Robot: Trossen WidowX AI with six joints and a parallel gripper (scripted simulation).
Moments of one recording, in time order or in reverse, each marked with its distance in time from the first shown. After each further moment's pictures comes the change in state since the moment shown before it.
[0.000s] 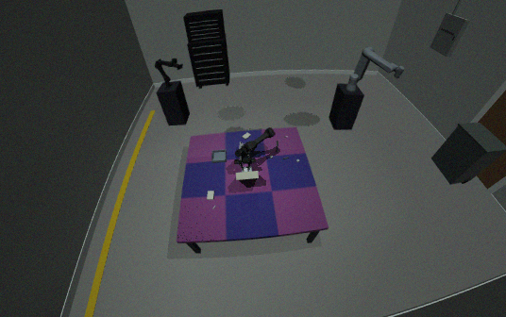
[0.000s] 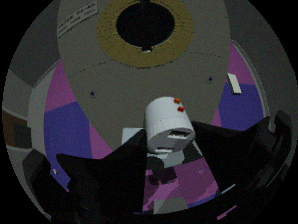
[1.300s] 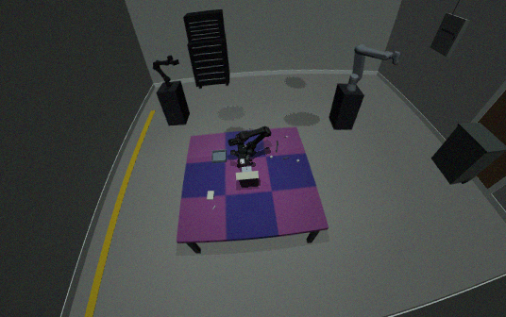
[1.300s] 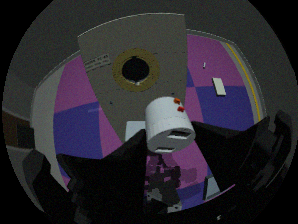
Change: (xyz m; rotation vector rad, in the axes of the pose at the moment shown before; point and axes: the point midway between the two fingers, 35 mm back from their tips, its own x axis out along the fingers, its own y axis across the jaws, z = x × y) arm -0.098 -0.023 0.028 0.012 0.007 0.002
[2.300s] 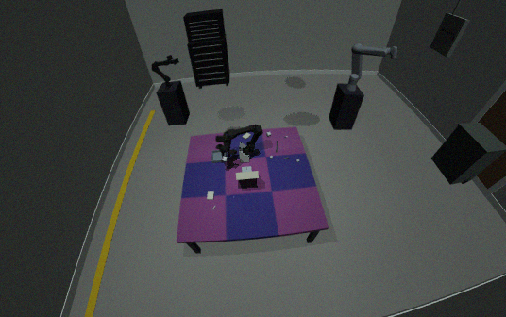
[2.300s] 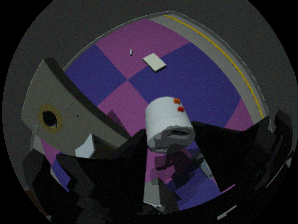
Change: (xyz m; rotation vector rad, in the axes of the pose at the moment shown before) arm -0.021 -0.144 -0.055 0.482 0.050 -0.289
